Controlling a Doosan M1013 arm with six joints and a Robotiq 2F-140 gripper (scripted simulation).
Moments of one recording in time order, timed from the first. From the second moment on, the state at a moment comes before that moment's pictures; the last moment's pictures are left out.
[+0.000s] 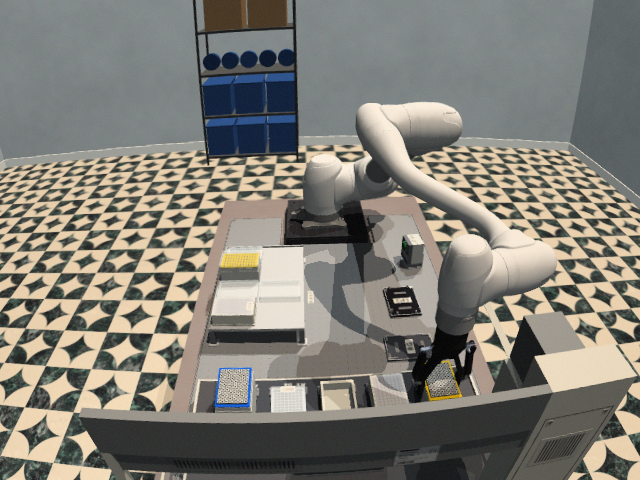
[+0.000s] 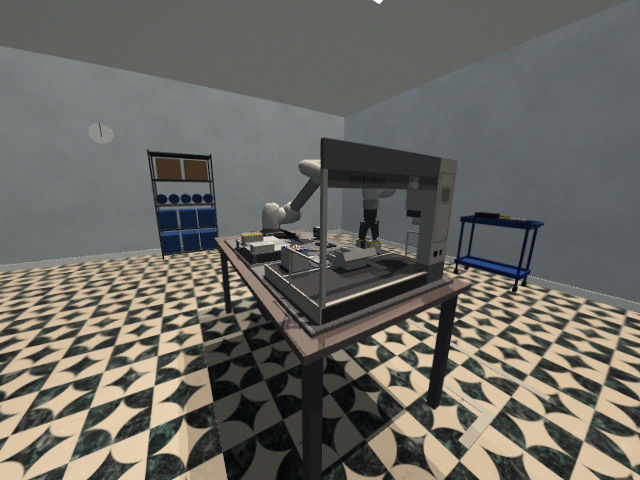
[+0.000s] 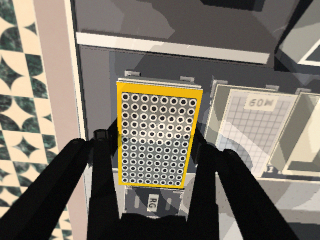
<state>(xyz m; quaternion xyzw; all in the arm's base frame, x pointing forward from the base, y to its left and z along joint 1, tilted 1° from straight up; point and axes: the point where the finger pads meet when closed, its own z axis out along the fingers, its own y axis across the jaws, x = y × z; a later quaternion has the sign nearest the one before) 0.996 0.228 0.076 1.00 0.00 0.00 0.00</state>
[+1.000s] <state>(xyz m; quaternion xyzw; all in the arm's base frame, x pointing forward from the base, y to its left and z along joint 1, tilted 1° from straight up) 0.996 0.228 0.069 1.00 0.00 0.00 0.00</state>
